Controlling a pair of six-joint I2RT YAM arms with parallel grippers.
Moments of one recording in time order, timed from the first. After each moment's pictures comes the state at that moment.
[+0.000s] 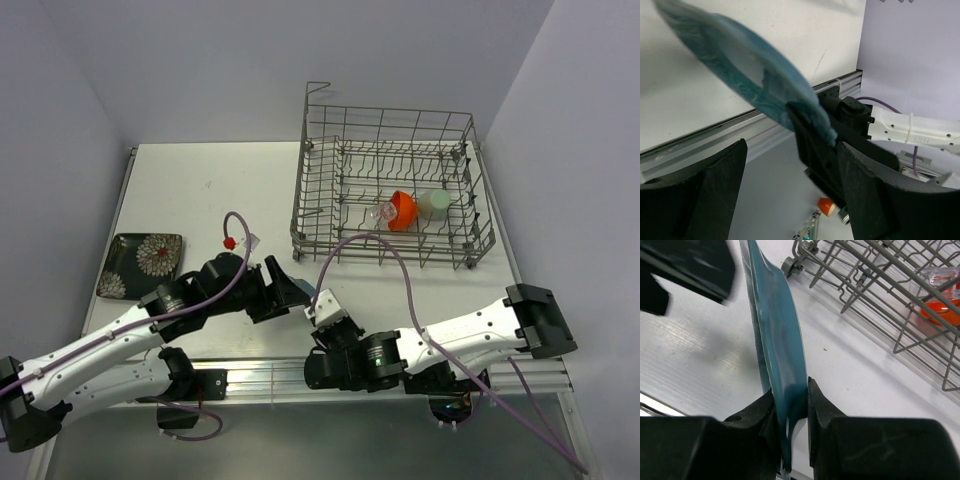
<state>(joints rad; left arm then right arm) -0.96 0.85 0.73 -0.46 0.09 -1.25 1.67 1.30 0.80 -0.51 1.16 0.66</state>
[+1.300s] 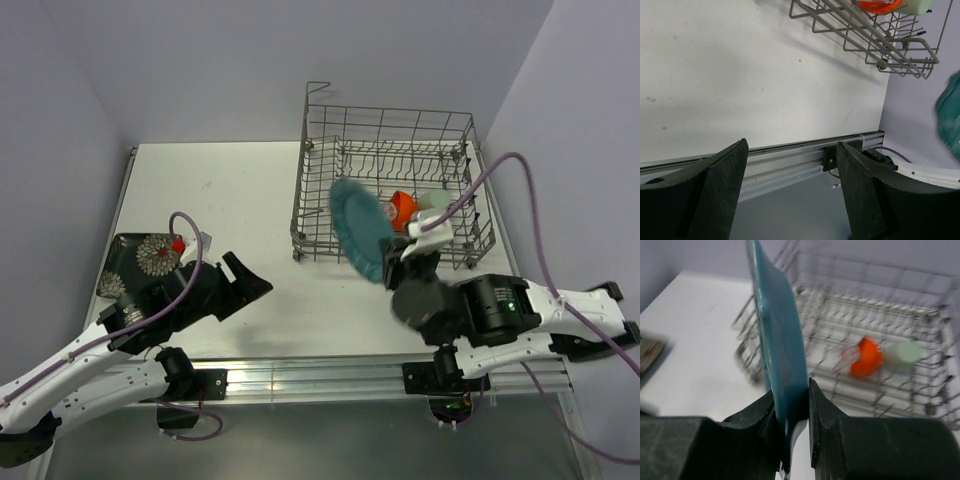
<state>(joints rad) -0.96 0.67 0.83 -0.82 -0.26 -1.28 1.67 0.99 1.38 -1.05 1.35 0.65</state>
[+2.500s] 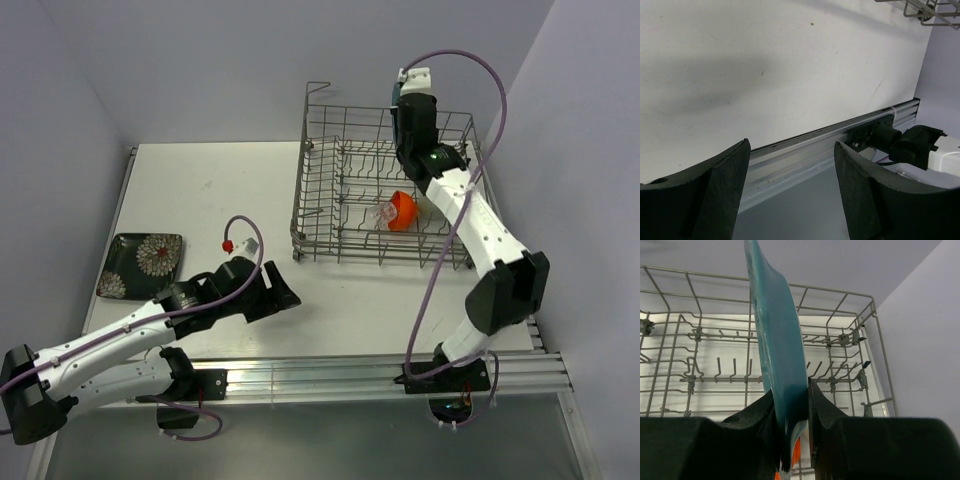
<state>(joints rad) -0.96 0.91 0.70 -0.54 -0.07 -1.18 0.34 1.57 1.61 -0.32 0.56 -0.10</state>
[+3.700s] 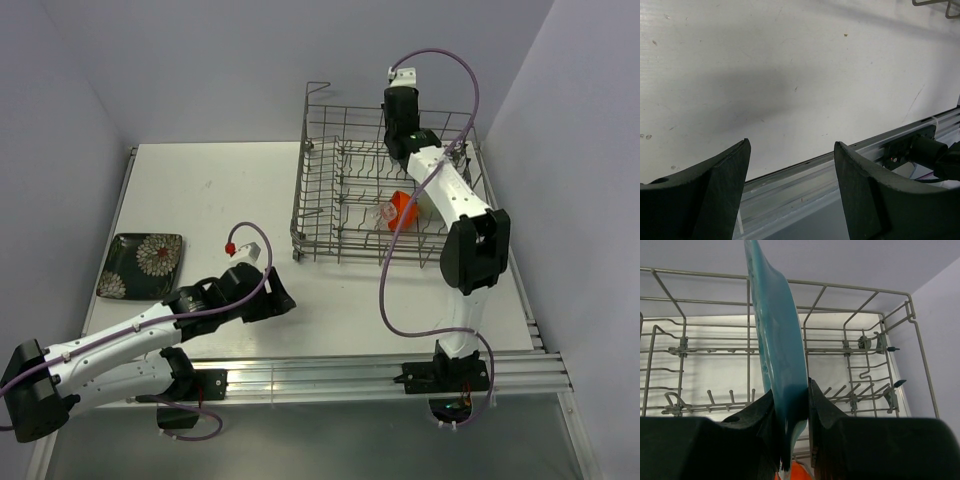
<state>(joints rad) -0.96 0.93 0.61 -0.46 -0.15 -1.06 0.27 1.93 1.84 -0.30 0.52 -0.06</state>
